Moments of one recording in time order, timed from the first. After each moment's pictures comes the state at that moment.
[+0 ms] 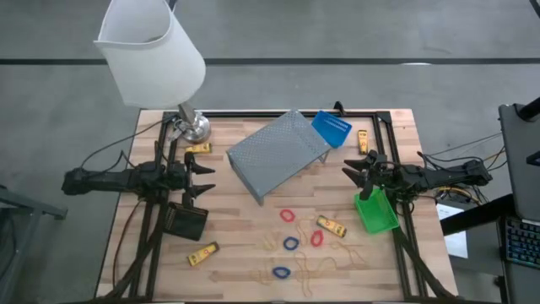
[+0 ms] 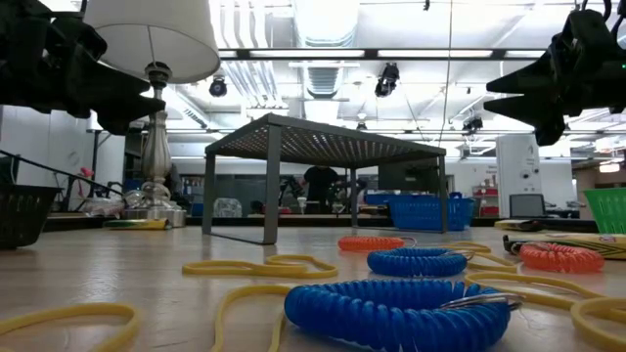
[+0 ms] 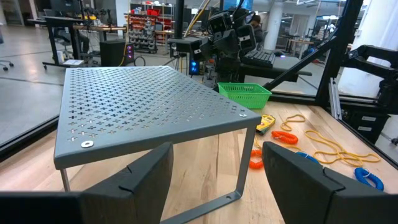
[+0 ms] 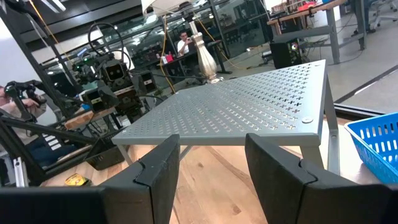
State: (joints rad) left arm -0.03 0.07 0.03 -0.03 -0.12 -0.08; right arm 0.18 0.06 0.01 0.07 0.55 0.39
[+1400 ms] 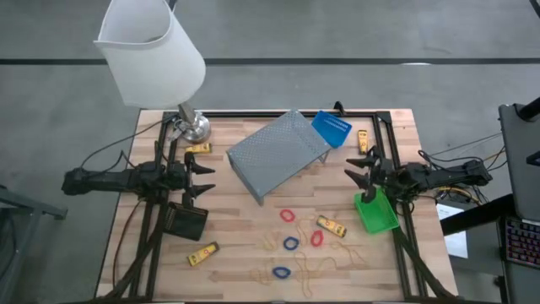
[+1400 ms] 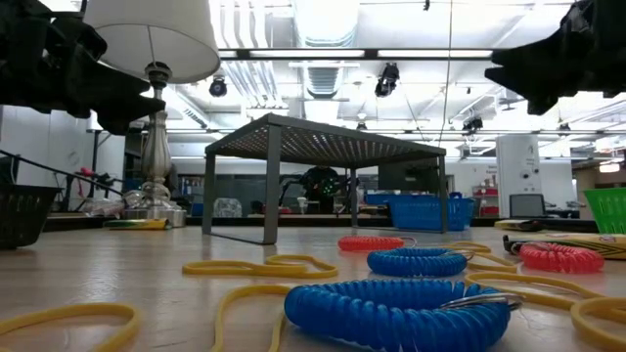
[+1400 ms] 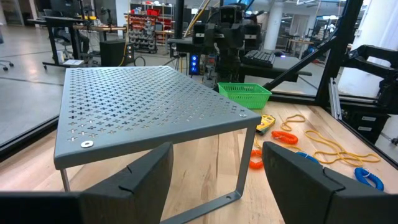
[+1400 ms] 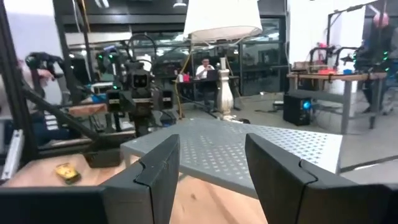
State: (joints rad) left arm -0.03 0.07 0.03 -0.03 -0.12 -0.08; right arm 0.18 0.06 0.01 0.22 0.45 0.02
